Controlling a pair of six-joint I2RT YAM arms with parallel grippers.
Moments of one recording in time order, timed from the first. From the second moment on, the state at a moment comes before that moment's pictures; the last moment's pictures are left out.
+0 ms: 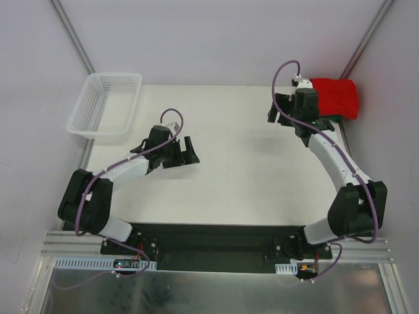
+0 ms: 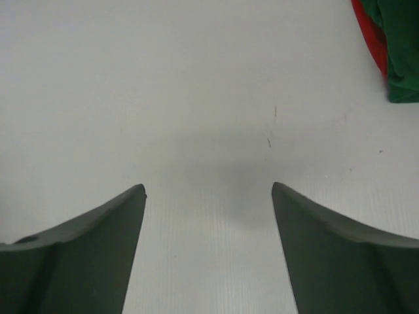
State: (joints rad) left arm -0.38 1.48 0.78 -0.11 0.32 -0.55; right arm 0.18 1.49 1.27 -0.31 0.03 0.25
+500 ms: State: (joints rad) left arm -0.38 1.31 0.77 -0.21 0.14 -0.50; right arm 0.38 1.12 0.97 -0.36 0.23 0.21
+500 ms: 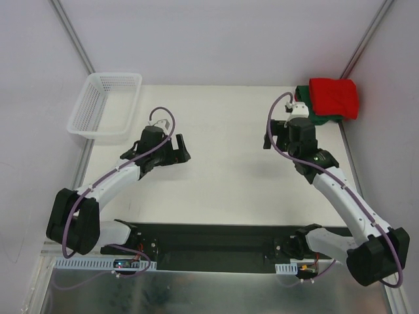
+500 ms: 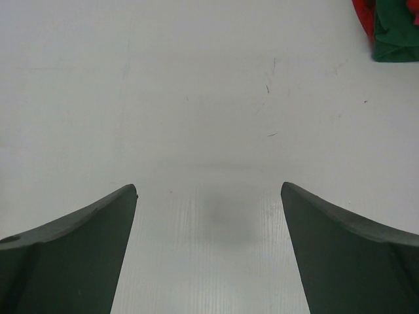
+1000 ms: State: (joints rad) left arm -0.38 1.15 0.67 -0.25 -0.02 -0.48; right arm 0.44 0.87 0.73 -0.43 0.38 0.26
